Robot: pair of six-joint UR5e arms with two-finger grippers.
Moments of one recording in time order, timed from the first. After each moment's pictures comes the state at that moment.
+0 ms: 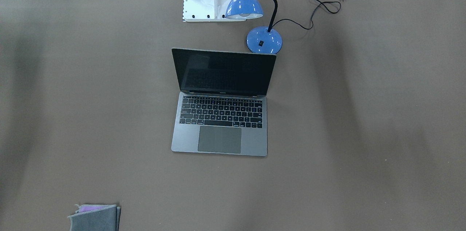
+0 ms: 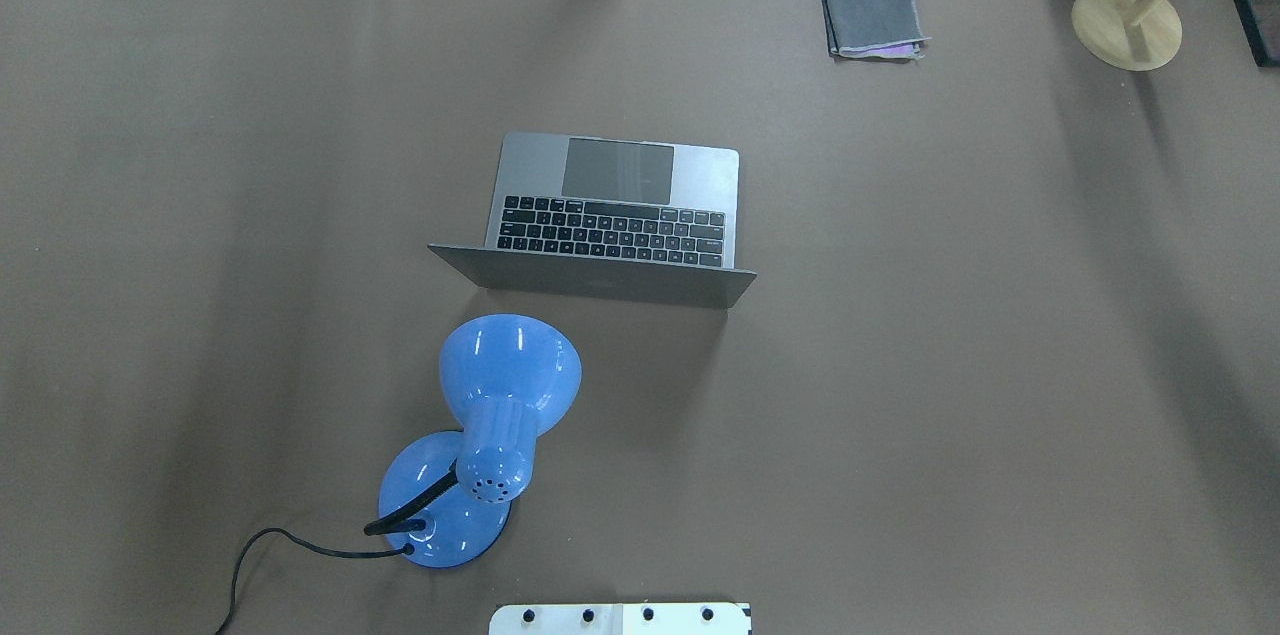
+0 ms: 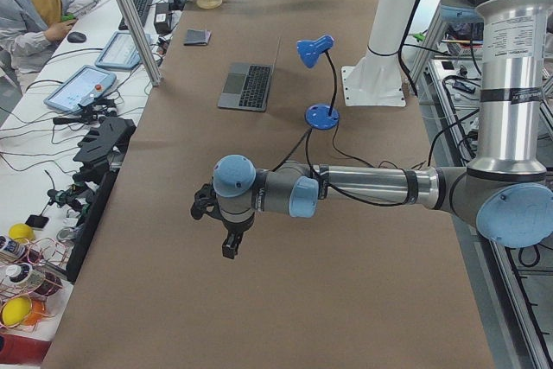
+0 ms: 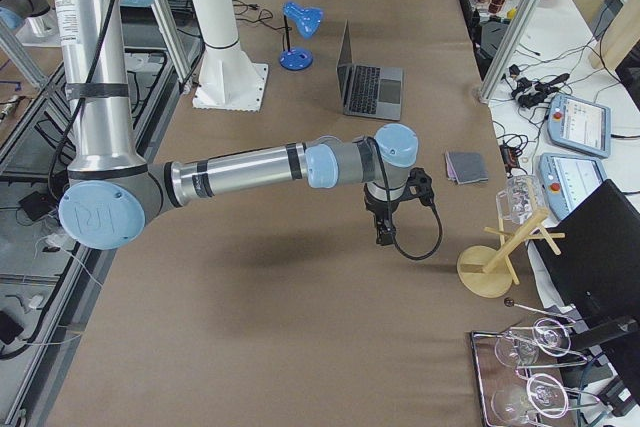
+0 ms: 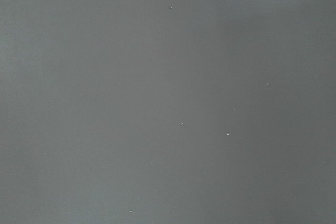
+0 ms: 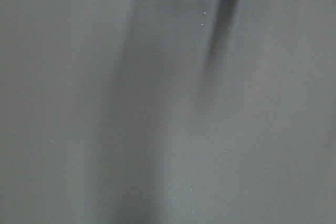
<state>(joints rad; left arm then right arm) -1.55 -1.50 -1.65 -1.70 -2.37 0.15 1.43 -1.51 1.73 -1.63 2.35 -0.05</state>
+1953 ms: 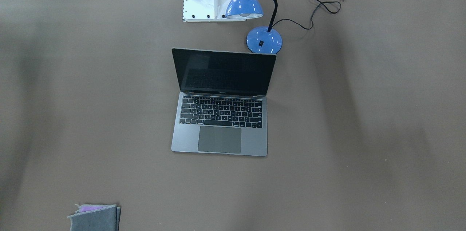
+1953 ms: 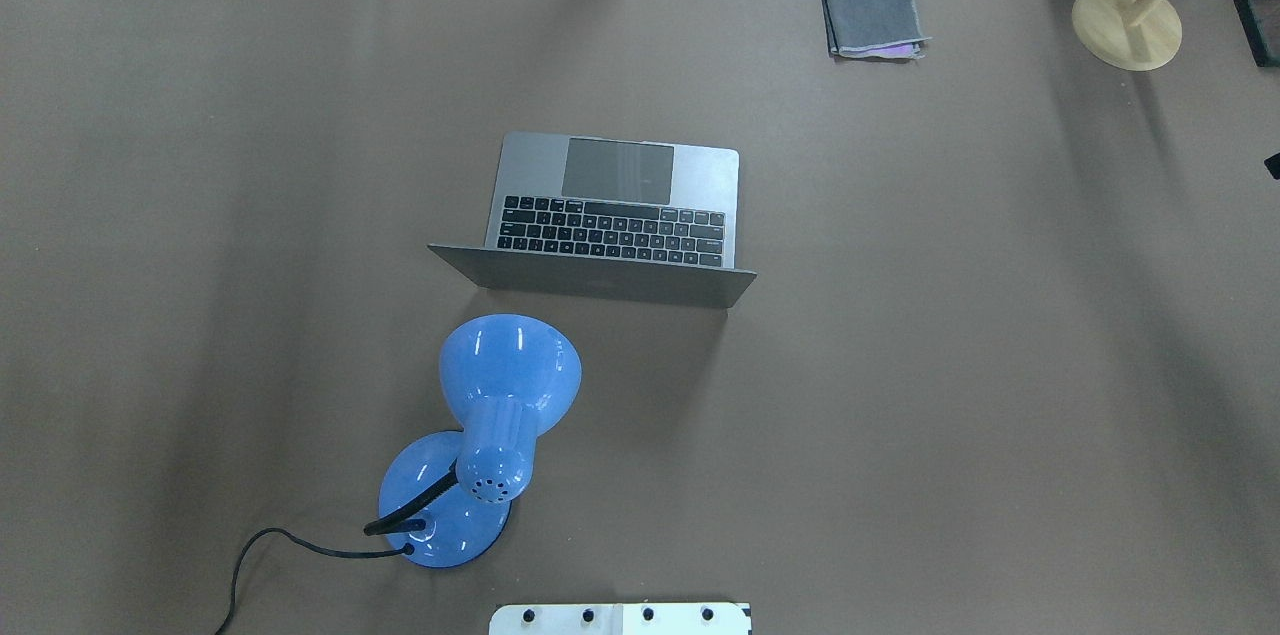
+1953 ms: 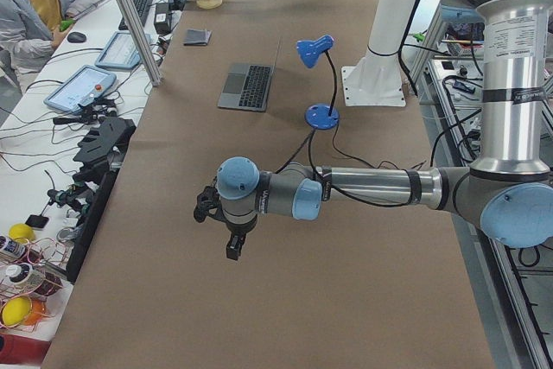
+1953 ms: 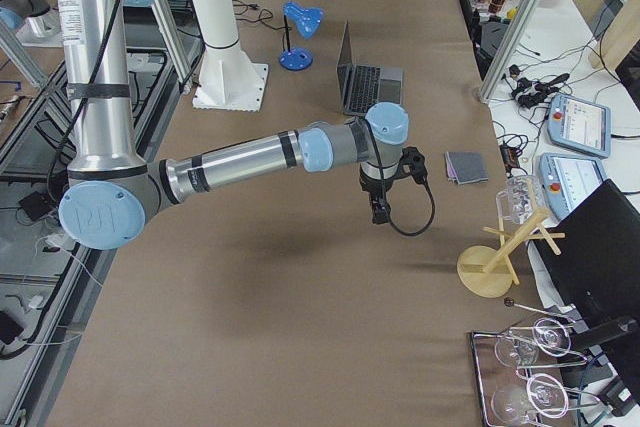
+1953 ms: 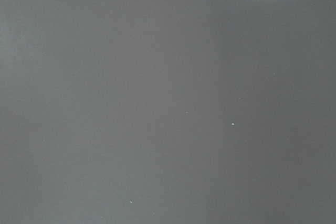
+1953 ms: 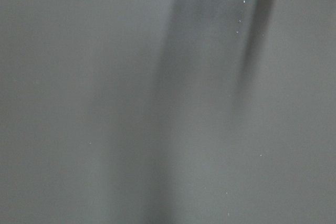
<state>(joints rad) -1.55 -1.50 -1.66 -1.71 -2.38 0.11 1.38 -1.53 1.84 -1.63 2.37 0.04</state>
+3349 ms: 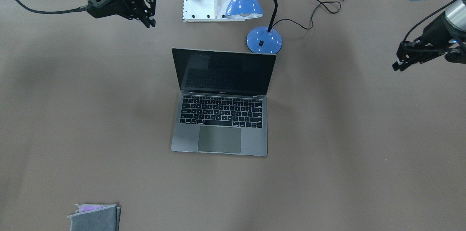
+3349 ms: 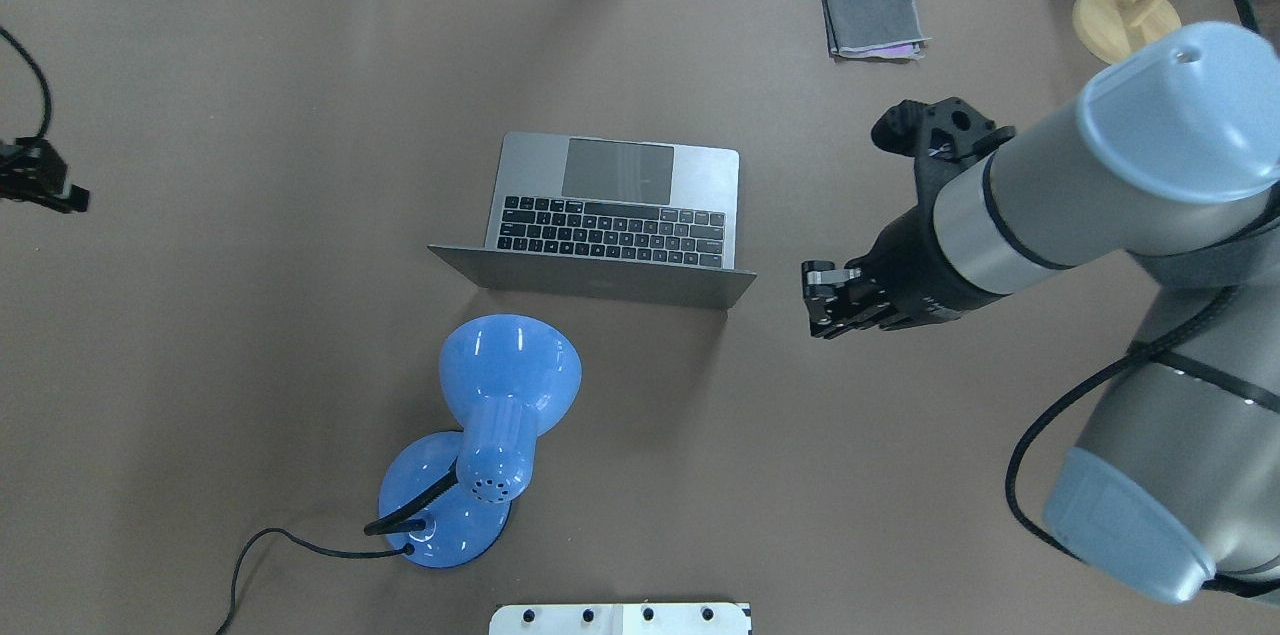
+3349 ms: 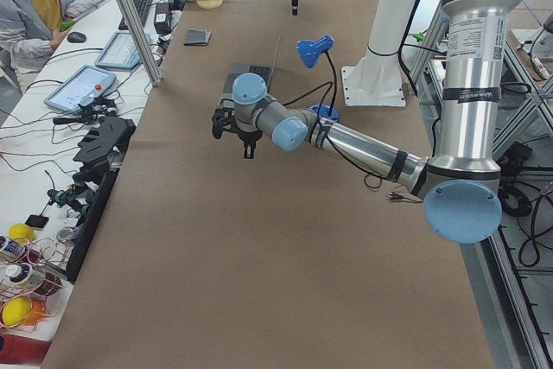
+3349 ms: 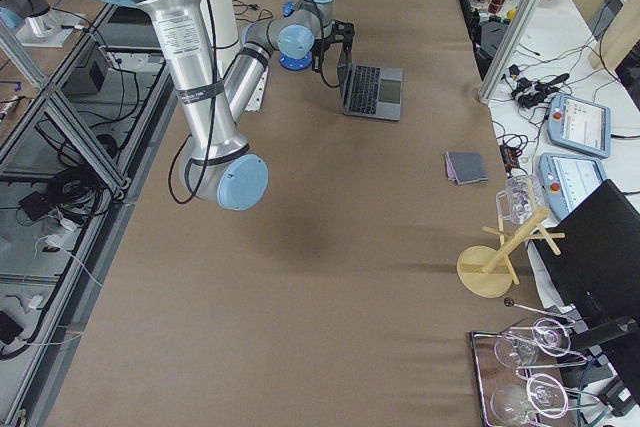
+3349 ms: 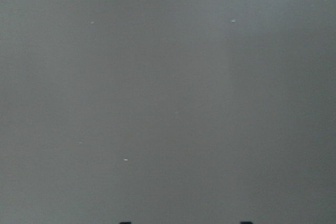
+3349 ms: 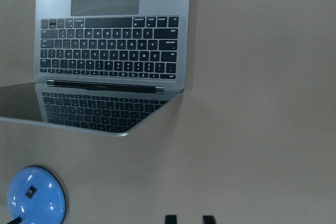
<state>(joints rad) -1.12 -1.62 -1.94 -1.85 -2.38 -0.83 0.63 -1.19 2.22 -1.63 2.11 1.28</state>
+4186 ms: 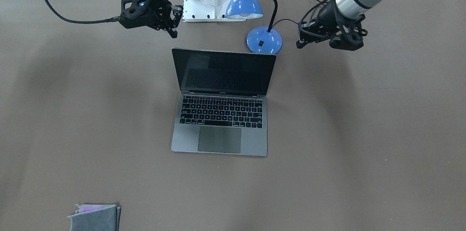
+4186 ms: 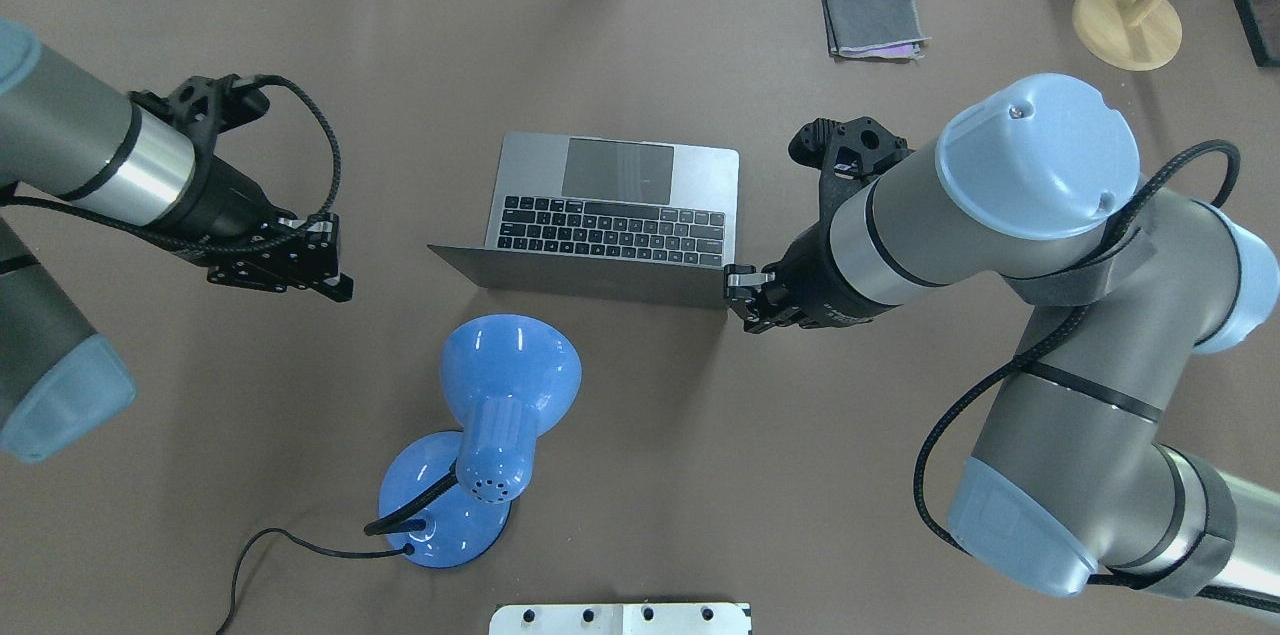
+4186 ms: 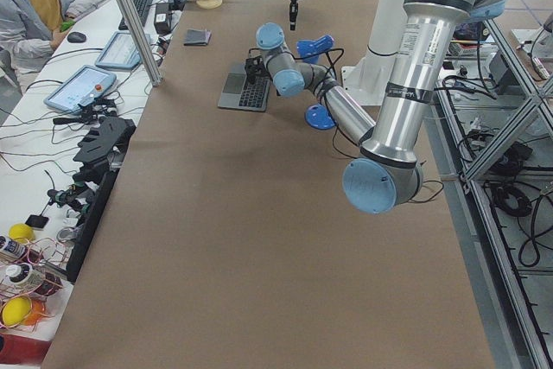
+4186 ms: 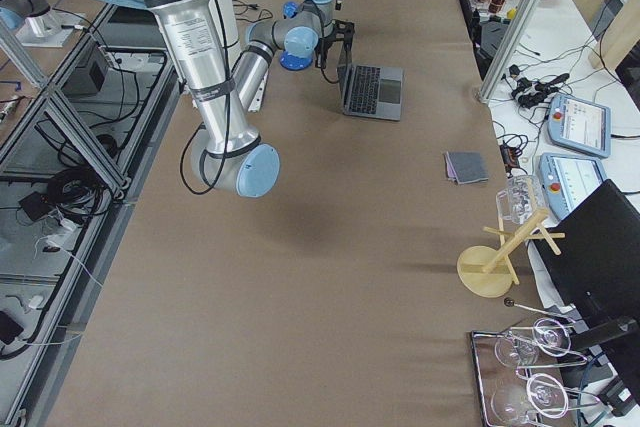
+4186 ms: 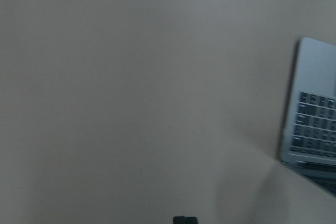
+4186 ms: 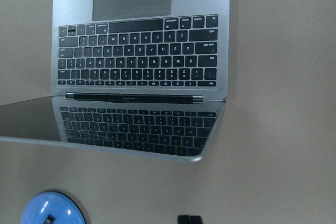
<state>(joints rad) -0.78 -1.85 -2.01 -1.84 -2.37 -1.29 0.58 -1.11 2.11 -1.56 2.03 1.34</state>
